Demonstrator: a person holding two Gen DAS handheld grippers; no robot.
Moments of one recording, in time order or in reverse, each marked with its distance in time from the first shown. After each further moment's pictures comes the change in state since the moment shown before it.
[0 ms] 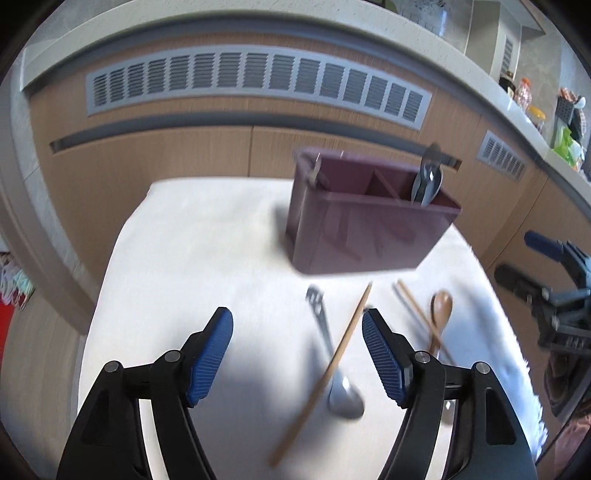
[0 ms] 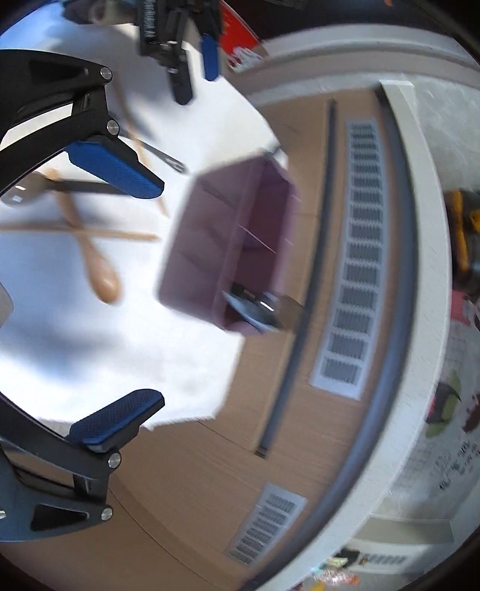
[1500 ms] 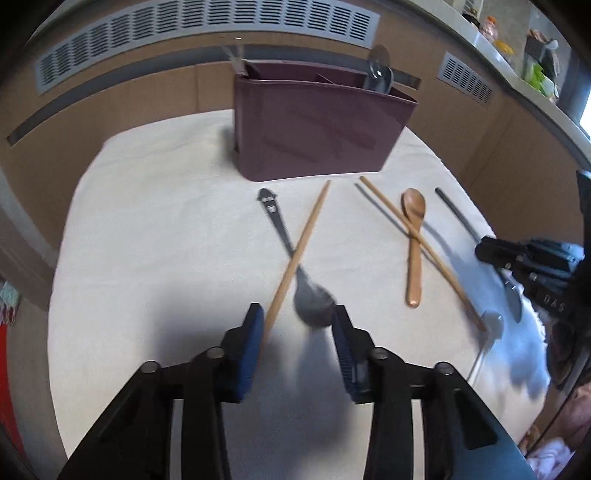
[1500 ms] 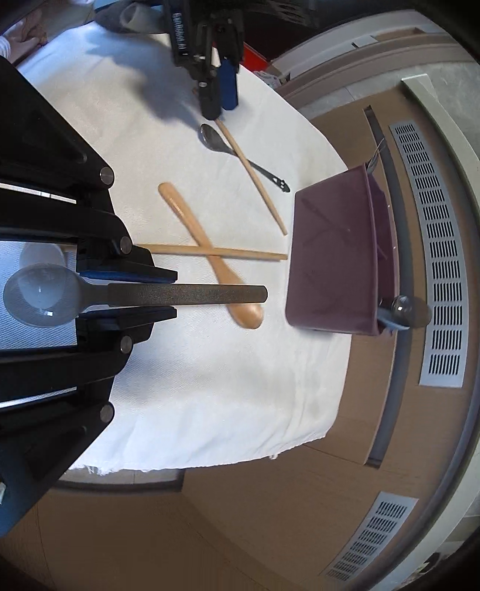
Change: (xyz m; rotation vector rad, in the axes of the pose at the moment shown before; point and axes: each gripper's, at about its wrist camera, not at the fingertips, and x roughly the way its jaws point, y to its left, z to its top) left arm 0.019 -0.025 -0.037 0.155 0.223 -0.117; right arm 0.000 -0.016 -0.075 0.165 0.202 0.104
